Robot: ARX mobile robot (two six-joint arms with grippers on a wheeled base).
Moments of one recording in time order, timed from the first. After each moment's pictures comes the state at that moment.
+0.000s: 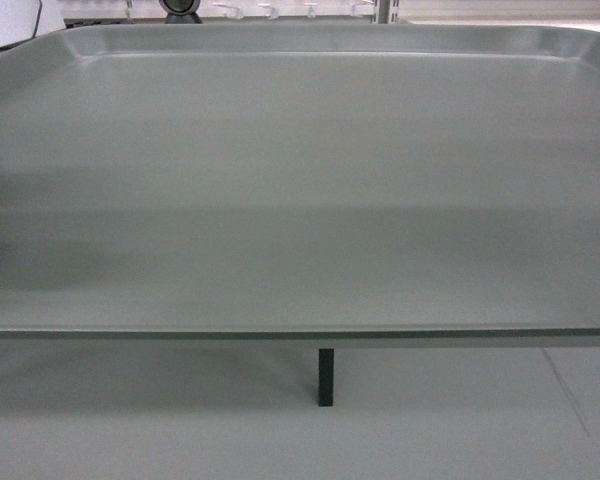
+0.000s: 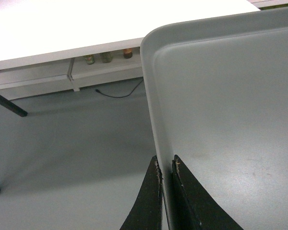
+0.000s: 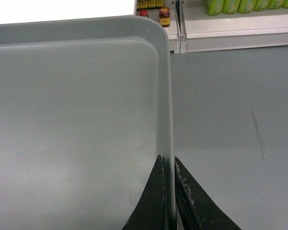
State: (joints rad) left arm -0.41 0.96 0.56 0.06 -0.31 -0.01; right arm 0.34 1.07 0.71 -0.09 0.18 0.21
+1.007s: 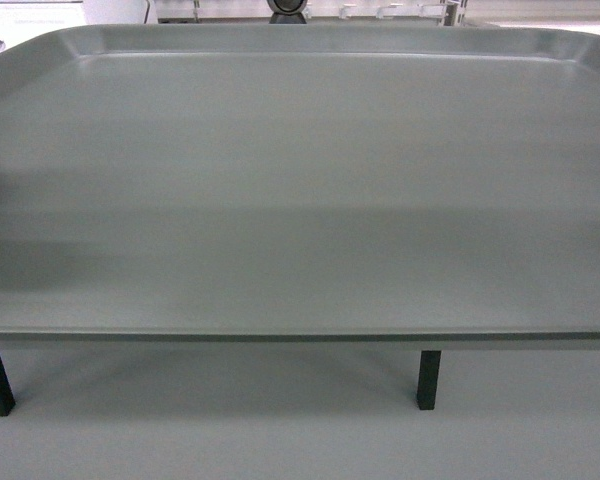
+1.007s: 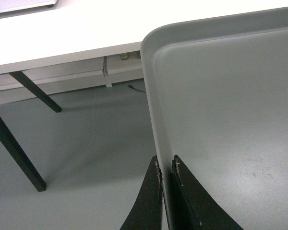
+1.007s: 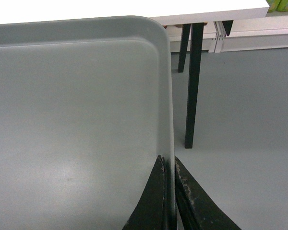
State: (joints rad) left arm -0.41 0.96 0.56 0.06 -0.31 -0.01; right arm 0.34 1.07 0.71 -0.09 0.18 0.21
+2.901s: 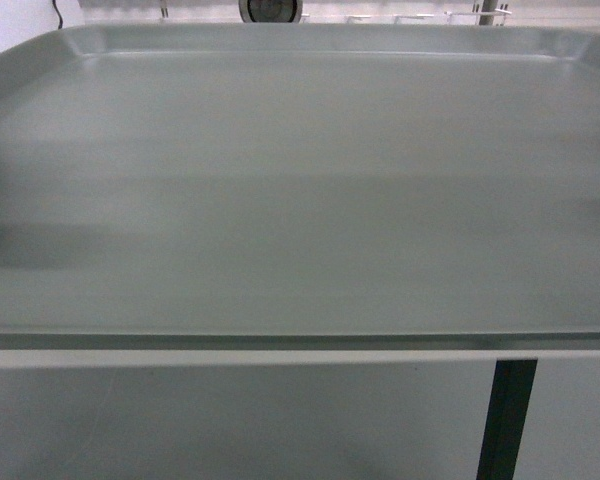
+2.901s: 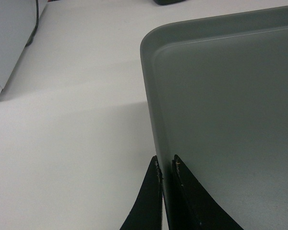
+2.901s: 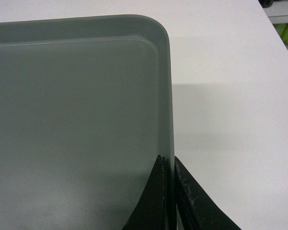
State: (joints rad) left arm -0.41 0.96 0.56 0.06 -0.31 -0.01; right arm 0.34 1.07 0.71 -0.09 0.18 0.21
